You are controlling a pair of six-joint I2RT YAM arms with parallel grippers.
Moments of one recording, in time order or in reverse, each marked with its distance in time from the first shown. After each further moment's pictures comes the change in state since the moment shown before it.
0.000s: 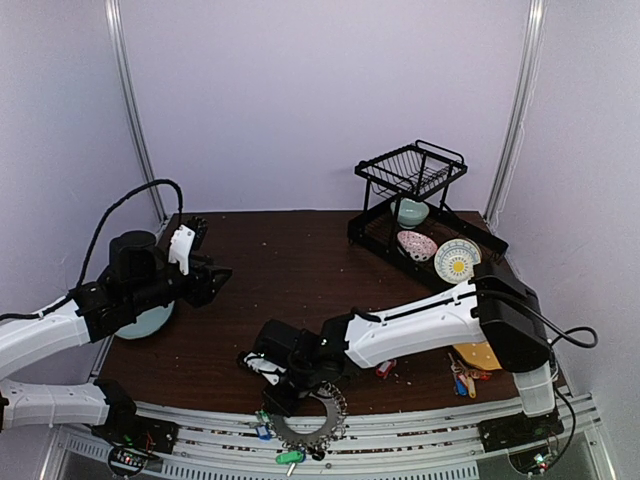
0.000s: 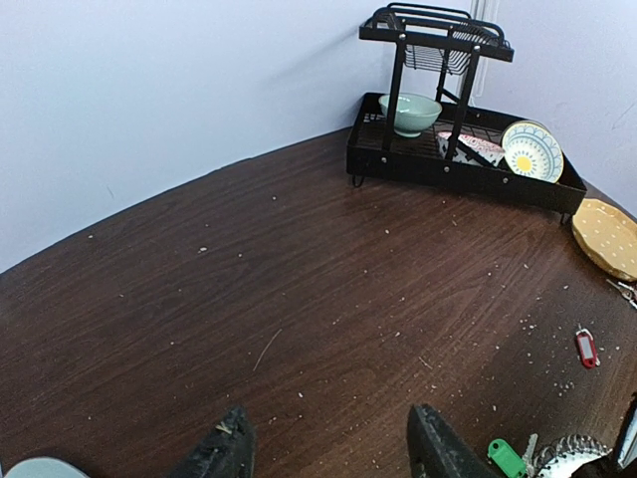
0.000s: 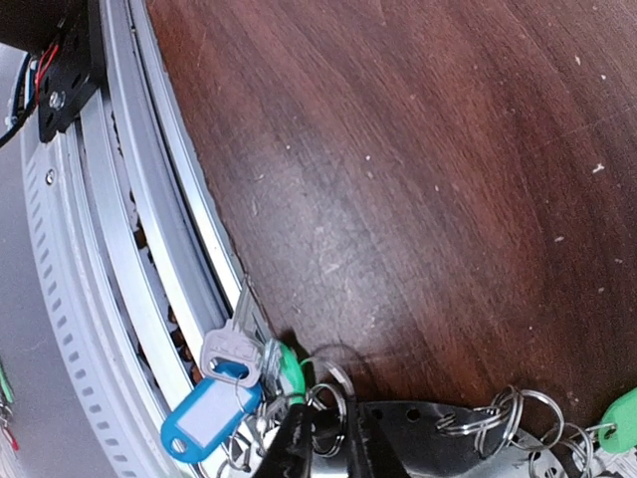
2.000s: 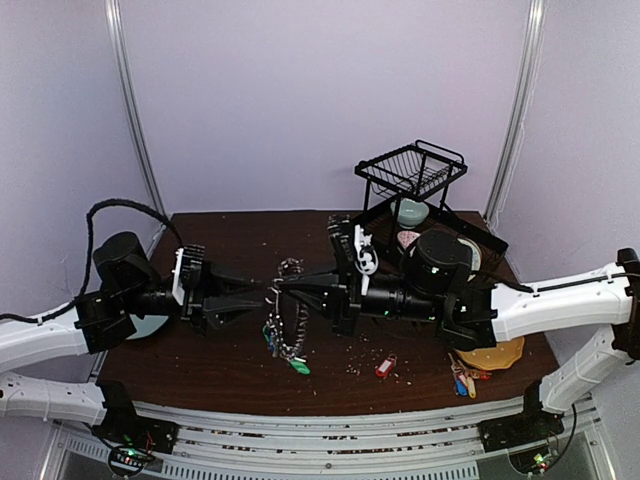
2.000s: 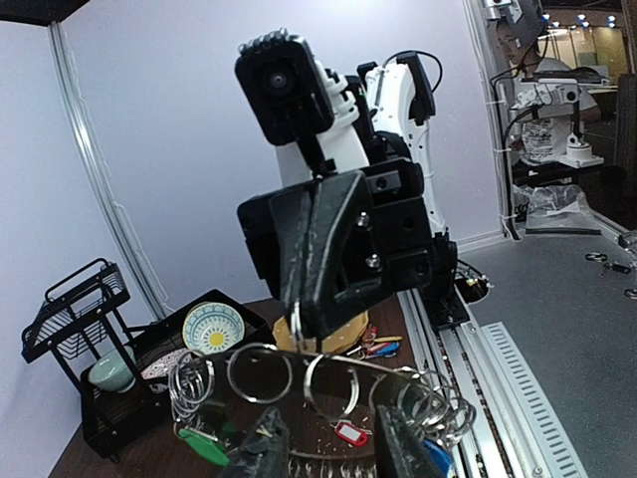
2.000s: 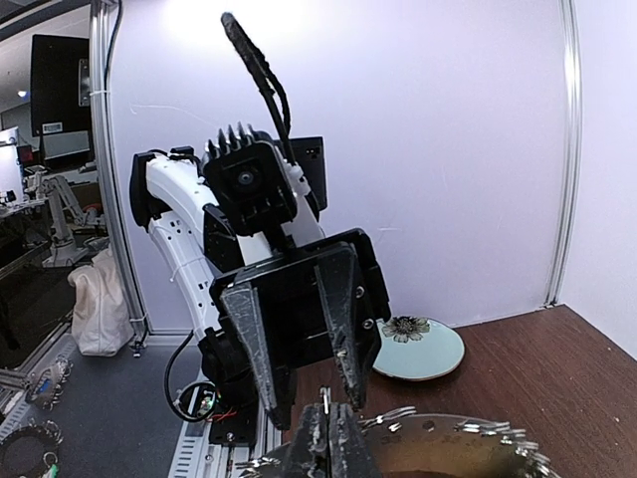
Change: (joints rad) left arm -0.226 -0.018 -0.016 0.400 0.712 0.276; right arm -0.135 -0.707 -0.587 1.064 -0.057 -0.294
